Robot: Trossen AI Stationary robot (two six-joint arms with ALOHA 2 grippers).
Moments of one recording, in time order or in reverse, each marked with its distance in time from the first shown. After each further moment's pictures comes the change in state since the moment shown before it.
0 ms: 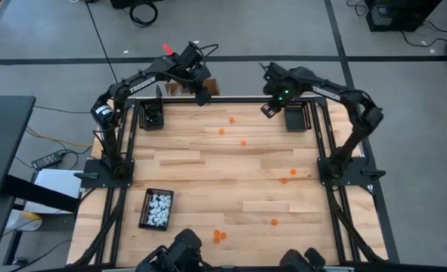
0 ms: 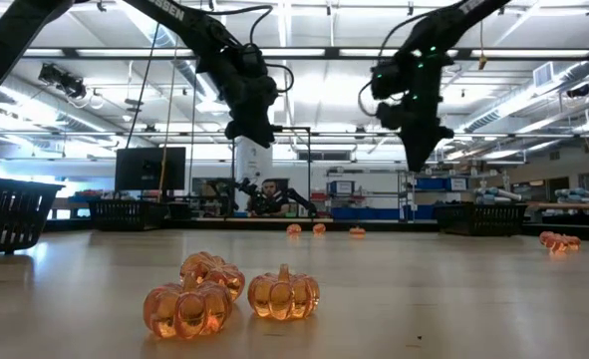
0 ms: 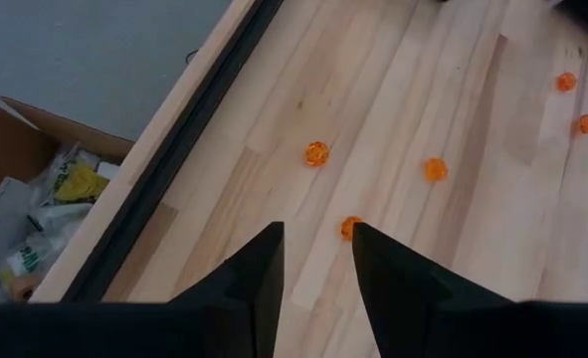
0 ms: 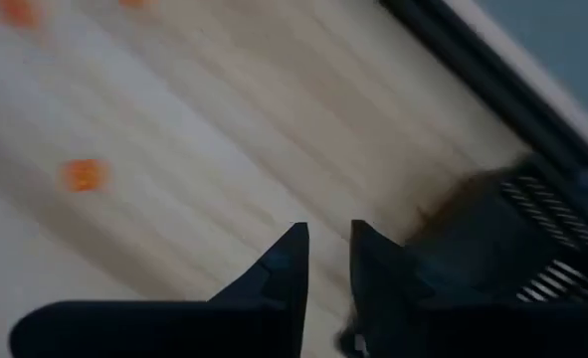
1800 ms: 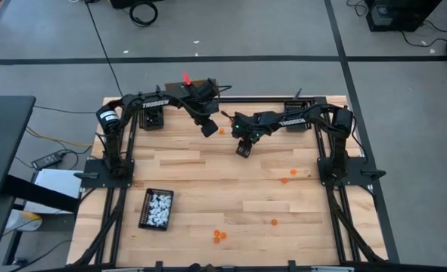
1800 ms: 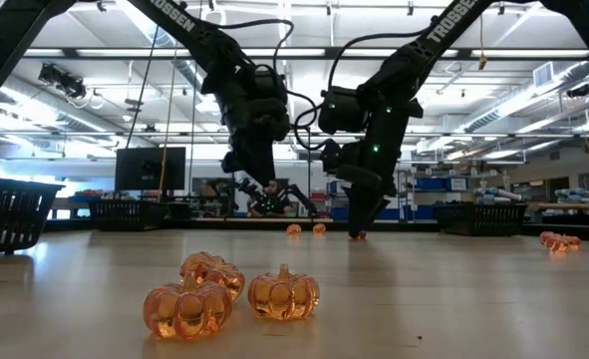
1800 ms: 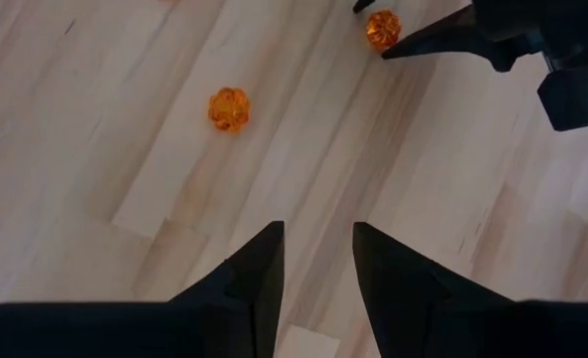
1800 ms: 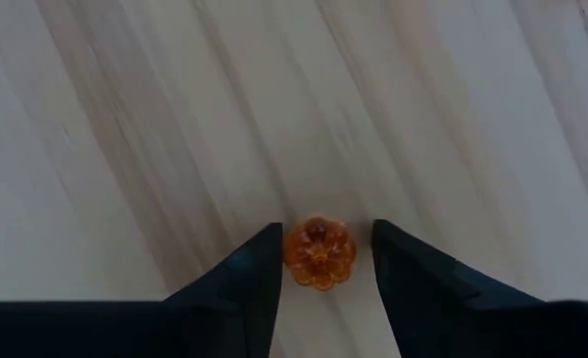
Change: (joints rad) left arm -0.214 0.005 -0.284 0.097 0.008 -0.185; right arm 0.405 0.244 -0.226 0.568 0.010 -0.011
